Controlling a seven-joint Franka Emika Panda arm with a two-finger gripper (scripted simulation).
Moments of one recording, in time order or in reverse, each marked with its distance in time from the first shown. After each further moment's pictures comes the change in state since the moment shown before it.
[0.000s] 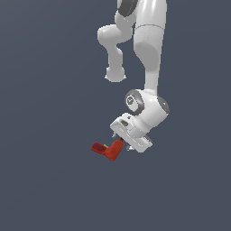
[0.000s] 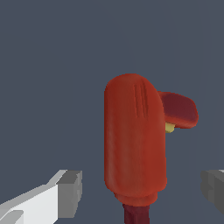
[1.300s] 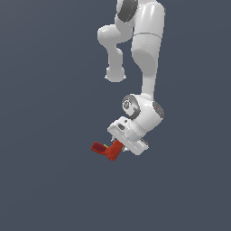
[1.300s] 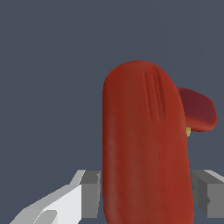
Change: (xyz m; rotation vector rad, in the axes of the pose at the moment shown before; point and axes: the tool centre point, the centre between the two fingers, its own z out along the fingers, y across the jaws) arm 0.000 -0.001 0.027 0.001 0.005 0.004
